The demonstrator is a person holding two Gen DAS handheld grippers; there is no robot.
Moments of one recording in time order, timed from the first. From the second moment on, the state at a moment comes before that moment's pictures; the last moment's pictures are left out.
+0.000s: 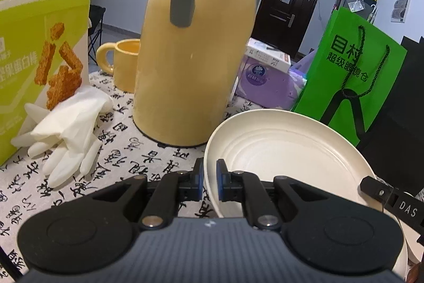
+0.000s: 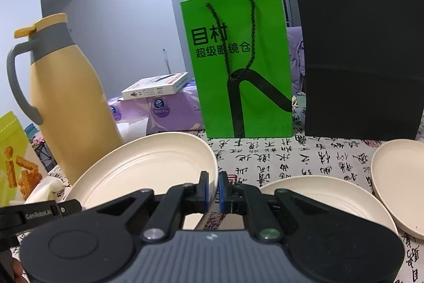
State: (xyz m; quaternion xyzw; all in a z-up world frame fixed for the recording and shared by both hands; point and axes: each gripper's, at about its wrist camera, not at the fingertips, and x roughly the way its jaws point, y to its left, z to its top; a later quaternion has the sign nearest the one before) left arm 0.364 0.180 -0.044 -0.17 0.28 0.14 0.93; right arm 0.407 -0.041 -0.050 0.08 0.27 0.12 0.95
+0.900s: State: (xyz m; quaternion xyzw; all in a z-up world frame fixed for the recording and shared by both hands) left arm 0.299 0.171 -0.005 -0.17 0.26 0.15 0.94; right arm 0.345 -0.050 -0.011 0.09 0.25 0.14 0.95
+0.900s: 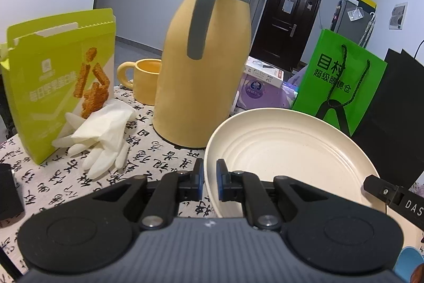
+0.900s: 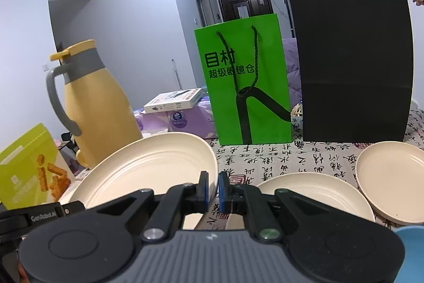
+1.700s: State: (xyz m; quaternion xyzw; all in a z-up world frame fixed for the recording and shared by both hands) left arm 0.215 0.156 0.028 -0.16 0.22 0.15 0.95; right arm 0.265 -0.061 0.021 0.09 0.22 0.15 0.96
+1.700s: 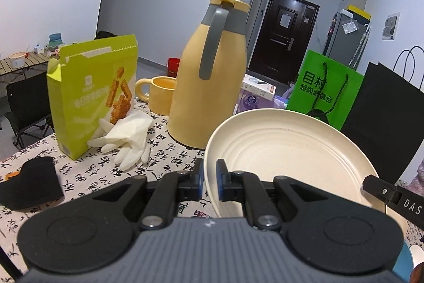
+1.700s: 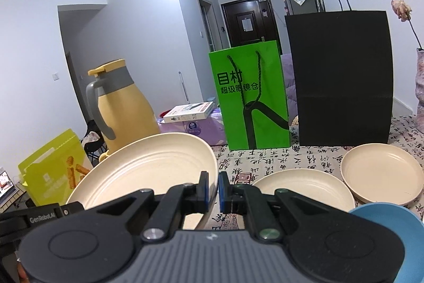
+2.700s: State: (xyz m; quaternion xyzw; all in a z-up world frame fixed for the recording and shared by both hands) left arm 0.116 0.088 0.059 -0.14 0.19 0.13 0.96; right arm 0.156 -0.126 0.048 0.11 0.17 0.14 0.97
